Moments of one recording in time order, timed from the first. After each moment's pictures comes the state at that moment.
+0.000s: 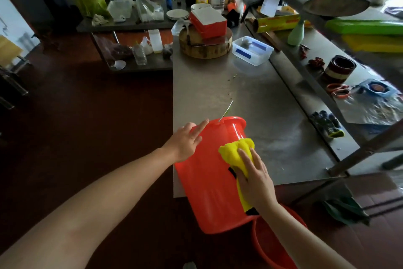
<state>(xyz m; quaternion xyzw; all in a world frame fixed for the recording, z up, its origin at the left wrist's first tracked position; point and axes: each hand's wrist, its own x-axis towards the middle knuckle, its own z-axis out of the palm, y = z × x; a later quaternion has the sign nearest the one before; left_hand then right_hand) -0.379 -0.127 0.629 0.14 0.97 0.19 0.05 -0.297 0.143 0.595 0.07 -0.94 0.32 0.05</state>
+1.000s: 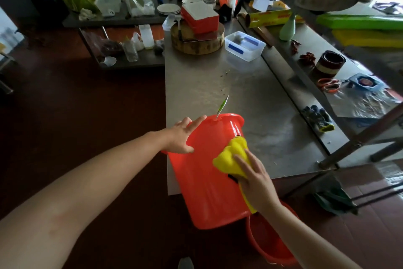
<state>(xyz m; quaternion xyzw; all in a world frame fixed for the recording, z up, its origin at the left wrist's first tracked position) -0.393 -0.128 0.663 0.17 0.95 0.13 0.21 -0.288 0.172 0.578 0.16 -0.93 0.31 0.11</state>
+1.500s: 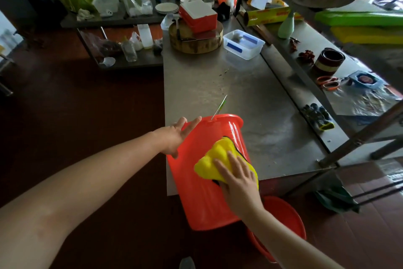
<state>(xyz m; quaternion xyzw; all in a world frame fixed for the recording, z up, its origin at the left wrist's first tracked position) -0.393 -0.132 0.657 0.20 0.96 -0.03 0.19 -0.268 0.131 0.587 0.19 -0.95 0.22 0.11</state>
